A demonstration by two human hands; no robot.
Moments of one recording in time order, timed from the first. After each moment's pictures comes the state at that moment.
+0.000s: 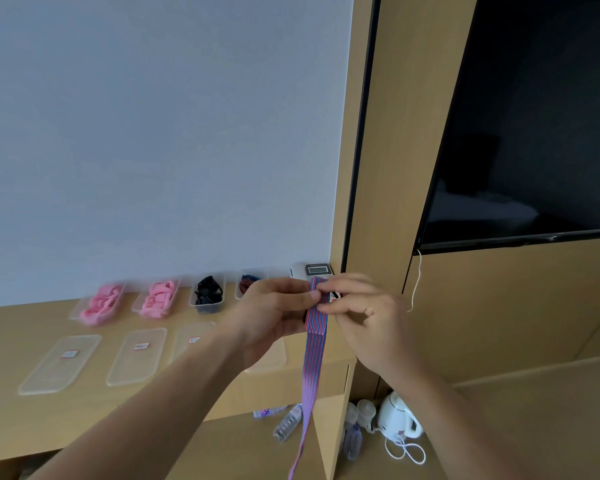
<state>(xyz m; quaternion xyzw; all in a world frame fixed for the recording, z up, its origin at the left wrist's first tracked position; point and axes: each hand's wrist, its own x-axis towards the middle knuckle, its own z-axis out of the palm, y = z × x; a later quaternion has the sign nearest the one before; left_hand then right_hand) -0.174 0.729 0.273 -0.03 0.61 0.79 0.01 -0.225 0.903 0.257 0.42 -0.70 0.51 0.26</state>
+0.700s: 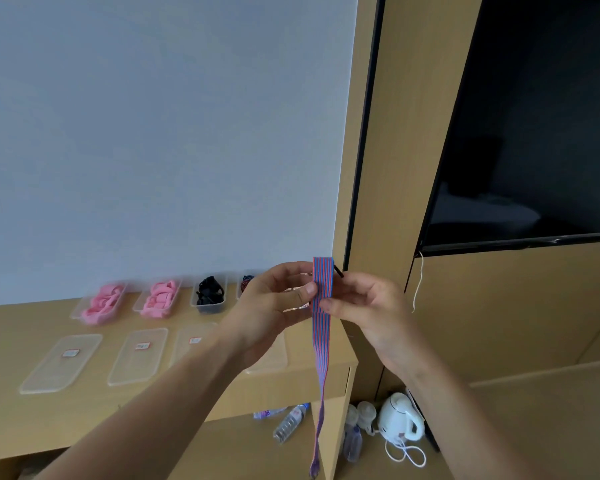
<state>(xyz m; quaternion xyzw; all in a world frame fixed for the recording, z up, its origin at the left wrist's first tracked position) -0.173 0.725 0.274 0.05 0.60 0.80 -0.05 -0.229 0.900 0.273 0.29 -0.62 0.72 -0.09</state>
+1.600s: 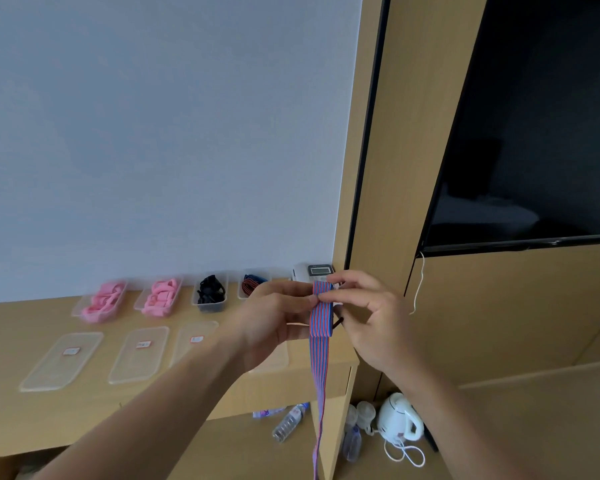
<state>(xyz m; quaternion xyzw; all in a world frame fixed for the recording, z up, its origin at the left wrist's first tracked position) -0.167 0.722 0.272 0.00 0.62 0.78 0.03 -0.227 0.898 0.260 0.40 -0.74 0.50 0.20</state>
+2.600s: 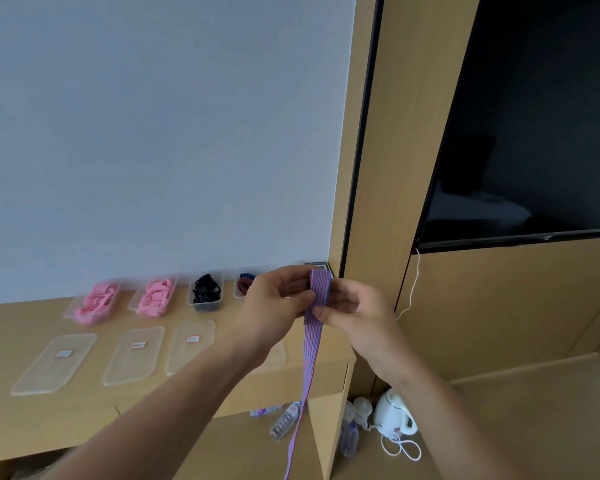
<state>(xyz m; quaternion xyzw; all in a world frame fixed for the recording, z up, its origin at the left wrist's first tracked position) -0.175 0.733 0.267 0.00 0.69 0.71 -0.14 -0.228 0.883 0.254 0.25 -0.71 0.65 -0.05</state>
